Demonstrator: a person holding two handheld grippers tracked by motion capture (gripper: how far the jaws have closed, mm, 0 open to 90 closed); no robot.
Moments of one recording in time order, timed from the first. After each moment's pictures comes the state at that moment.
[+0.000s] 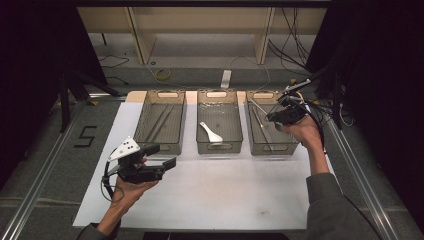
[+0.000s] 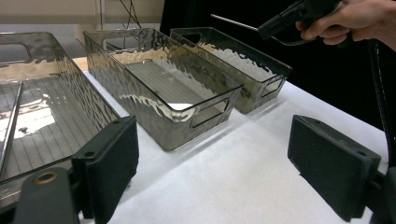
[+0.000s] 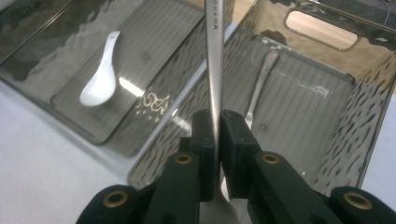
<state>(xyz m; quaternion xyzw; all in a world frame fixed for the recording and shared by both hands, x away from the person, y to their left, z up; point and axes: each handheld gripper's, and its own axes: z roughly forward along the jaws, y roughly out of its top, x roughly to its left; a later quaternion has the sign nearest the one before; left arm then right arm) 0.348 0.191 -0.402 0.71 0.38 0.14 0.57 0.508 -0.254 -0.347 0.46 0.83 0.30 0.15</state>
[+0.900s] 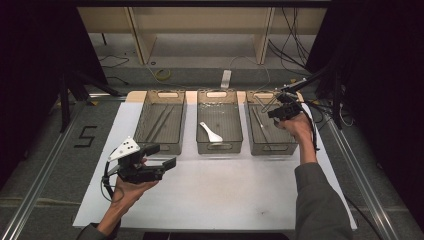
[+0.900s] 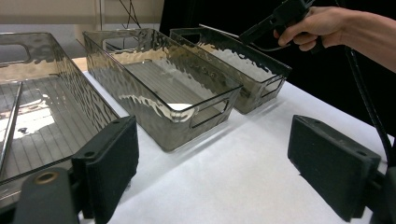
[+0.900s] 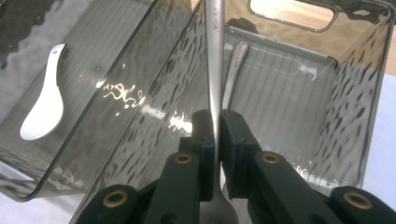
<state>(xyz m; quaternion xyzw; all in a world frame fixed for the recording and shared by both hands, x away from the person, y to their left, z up) 0.348 0.191 -0.402 0.71 0.38 0.14 0.57 0.546 -0.259 -0.374 0.52 0.79 0.28 0.14</state>
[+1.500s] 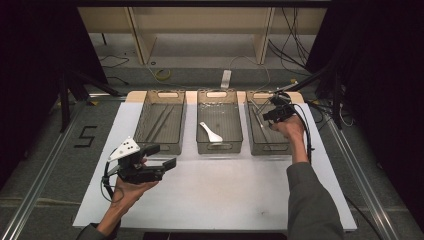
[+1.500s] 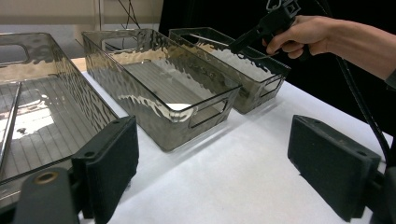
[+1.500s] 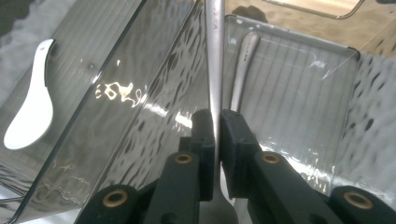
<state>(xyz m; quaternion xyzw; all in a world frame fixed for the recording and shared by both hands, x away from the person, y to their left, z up) 0.347 0.190 -0.402 0.71 0.38 0.14 0.57 0.554 -0.245 -0.393 0.53 0.79 0.27 0.14</state>
